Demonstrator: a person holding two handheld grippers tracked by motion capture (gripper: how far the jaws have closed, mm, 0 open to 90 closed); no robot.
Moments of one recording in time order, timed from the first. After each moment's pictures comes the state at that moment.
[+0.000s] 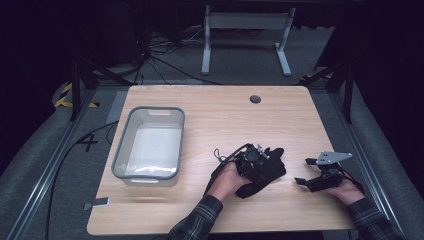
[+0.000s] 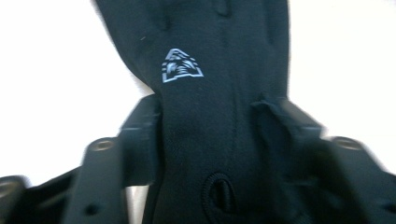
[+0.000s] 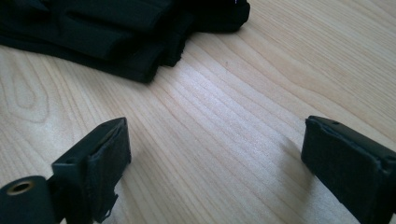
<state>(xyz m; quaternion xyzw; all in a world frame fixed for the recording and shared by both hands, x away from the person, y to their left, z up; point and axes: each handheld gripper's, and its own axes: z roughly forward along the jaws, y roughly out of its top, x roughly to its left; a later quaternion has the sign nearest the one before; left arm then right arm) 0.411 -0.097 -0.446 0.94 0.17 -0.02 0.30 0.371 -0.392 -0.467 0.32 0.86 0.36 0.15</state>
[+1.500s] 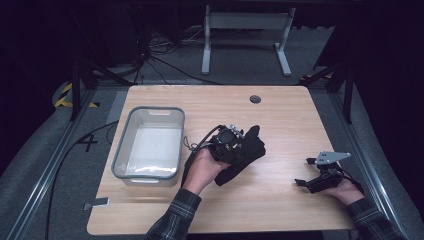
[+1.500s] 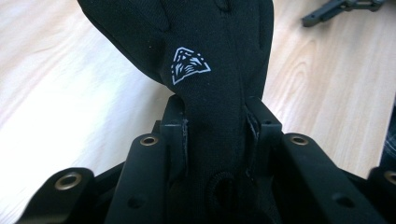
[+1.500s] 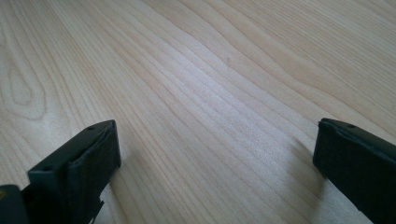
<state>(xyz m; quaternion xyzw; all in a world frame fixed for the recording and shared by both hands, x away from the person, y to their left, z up) 0.414 -0.010 -0.366 0.91 0.27 0.01 0.32 0.372 -0.390 -0.468 0.32 0.87 0.35 0.14</state>
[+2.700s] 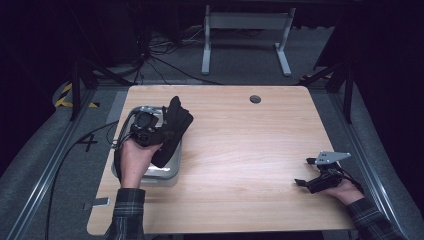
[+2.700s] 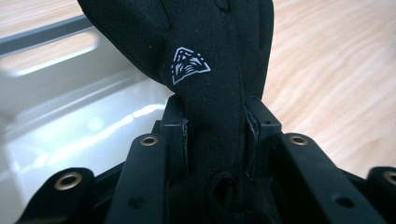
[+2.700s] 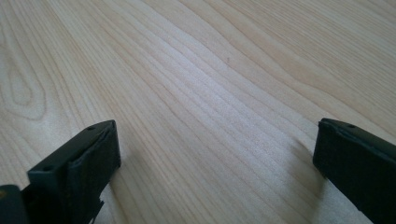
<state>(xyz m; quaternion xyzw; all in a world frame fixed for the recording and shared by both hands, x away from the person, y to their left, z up) 0.424 0.179 -0.340 0.80 0.46 0.10 0.36 0.372 -0.390 -0.468 0.32 0.87 0.35 0.14</state>
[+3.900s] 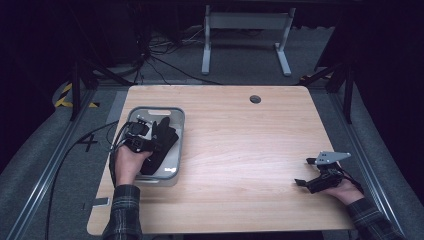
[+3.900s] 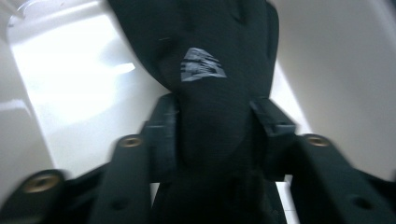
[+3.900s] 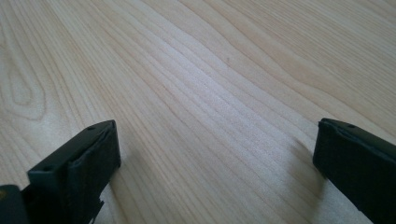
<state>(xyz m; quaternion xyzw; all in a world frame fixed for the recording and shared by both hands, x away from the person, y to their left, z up) 0.458 0.211 -0.416 0.80 0.53 0.06 0.26 0.372 -0.390 -0.468 0.32 0.87 0.35 0.15</state>
